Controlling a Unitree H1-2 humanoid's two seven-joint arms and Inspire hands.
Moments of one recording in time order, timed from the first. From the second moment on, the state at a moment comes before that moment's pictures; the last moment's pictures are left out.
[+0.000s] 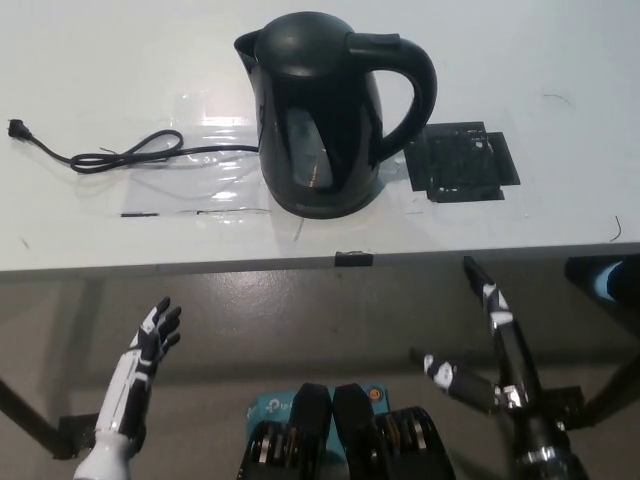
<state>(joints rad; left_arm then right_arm) -0.05 0.17 0.00 0.25 -0.01 -0.33 -0.07 -0.09 -0.05 0.15 0.19 -0.22 -0.40 -0.13</state>
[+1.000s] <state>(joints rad) 0.02 0.12 -0.04 0.16 -0.06 -0.37 -0.12 -0.57 -0.02 0.06 0.08 -0.30 -0.18 -0.21</state>
